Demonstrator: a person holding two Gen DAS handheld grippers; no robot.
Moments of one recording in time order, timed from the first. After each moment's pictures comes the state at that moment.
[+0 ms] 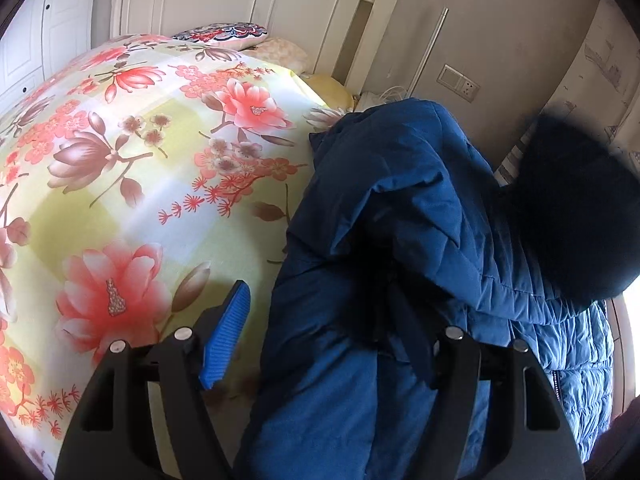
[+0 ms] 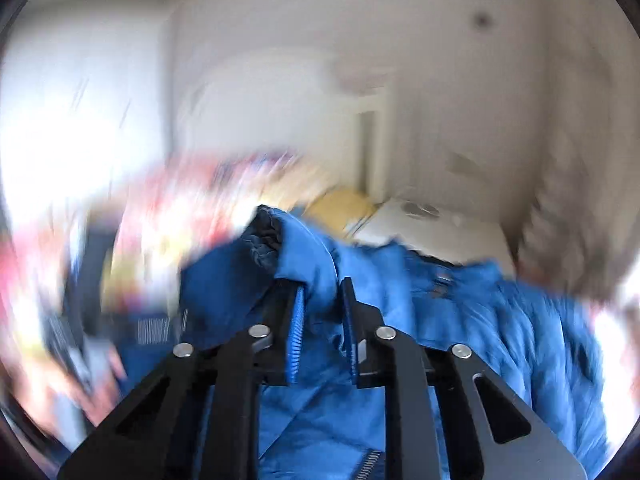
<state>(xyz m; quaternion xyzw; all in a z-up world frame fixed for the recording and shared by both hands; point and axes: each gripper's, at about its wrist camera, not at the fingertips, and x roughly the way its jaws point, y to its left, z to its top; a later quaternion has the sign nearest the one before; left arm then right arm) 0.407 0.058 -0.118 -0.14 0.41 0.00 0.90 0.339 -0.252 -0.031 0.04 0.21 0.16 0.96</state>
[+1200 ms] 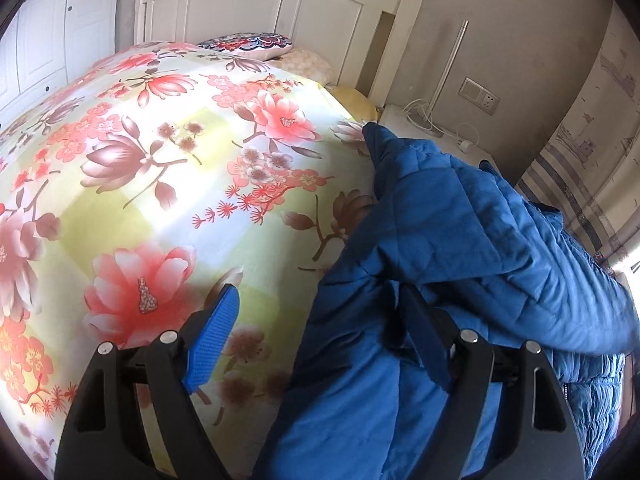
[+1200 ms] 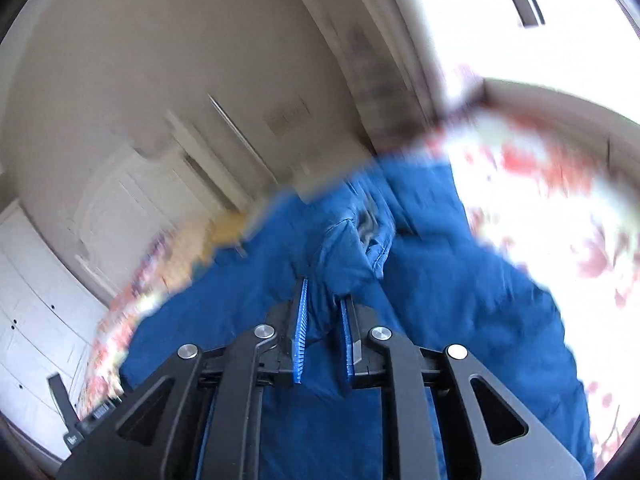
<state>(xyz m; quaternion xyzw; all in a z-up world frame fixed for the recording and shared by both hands) 0.401 0.067 -0.115 -0.14 0.40 0.04 0.91 0.309 -0.423 -0.096 0.30 0.31 -0.04 0.90</state>
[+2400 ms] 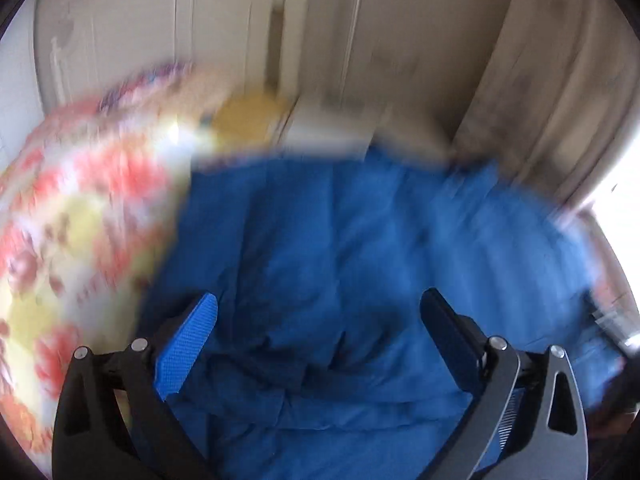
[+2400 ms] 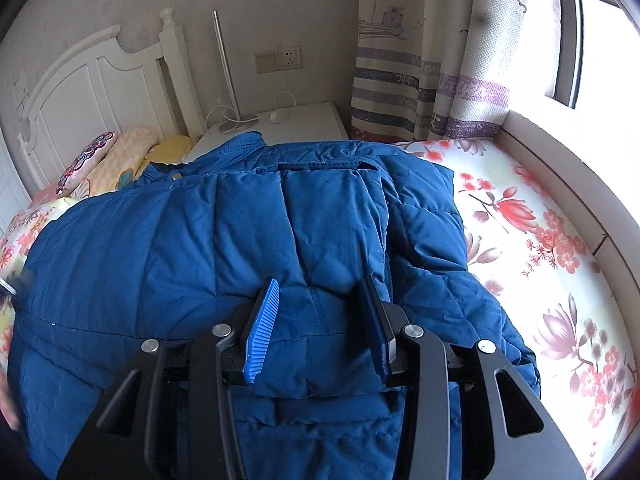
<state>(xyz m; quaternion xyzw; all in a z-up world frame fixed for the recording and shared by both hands) 0.448 -0.058 -0.100 -0.01 0.43 -0.04 0.90 0.350 -0.386 -0.098 0.08 0.37 -0.09 0.92</state>
